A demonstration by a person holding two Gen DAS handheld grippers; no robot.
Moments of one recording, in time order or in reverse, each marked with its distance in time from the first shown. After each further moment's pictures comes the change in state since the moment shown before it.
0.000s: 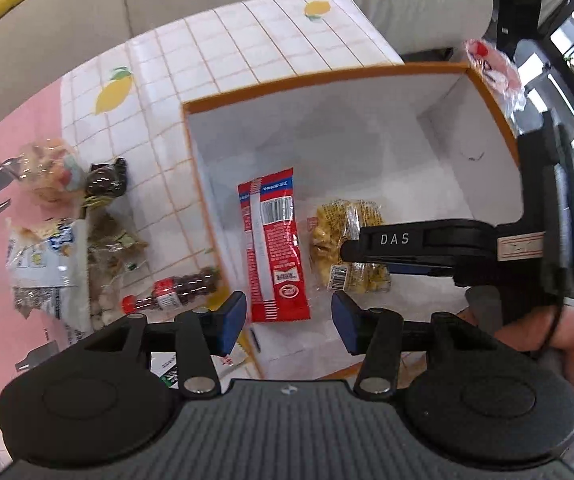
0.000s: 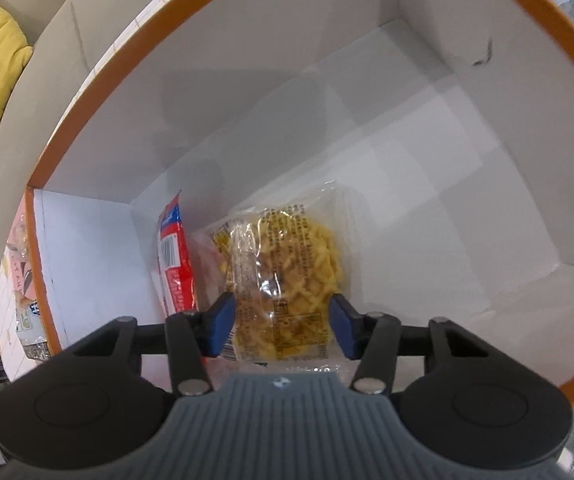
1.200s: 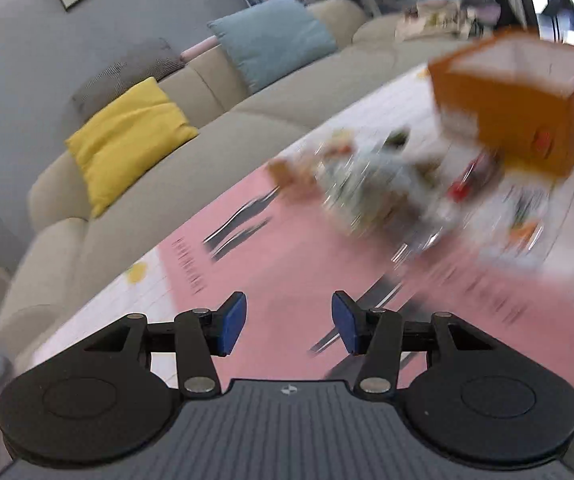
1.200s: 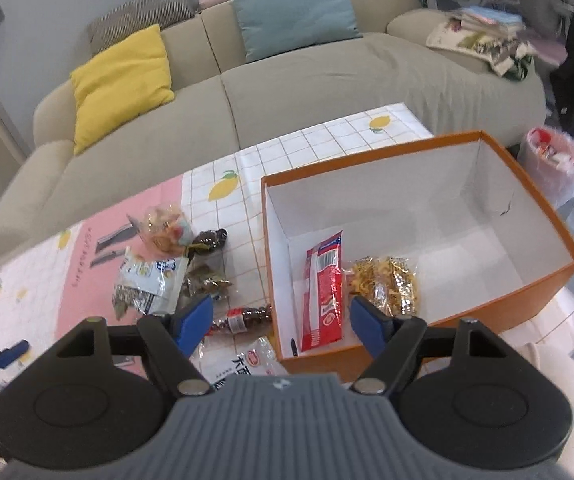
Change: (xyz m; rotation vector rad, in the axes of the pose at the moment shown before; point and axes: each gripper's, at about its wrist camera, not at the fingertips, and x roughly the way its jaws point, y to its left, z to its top) left arm -0.009 0.245 -0.247 0.379 -0.638 0.440; right arm -0.118 0.130 -0.190 -0.392 -0.537 -0.058
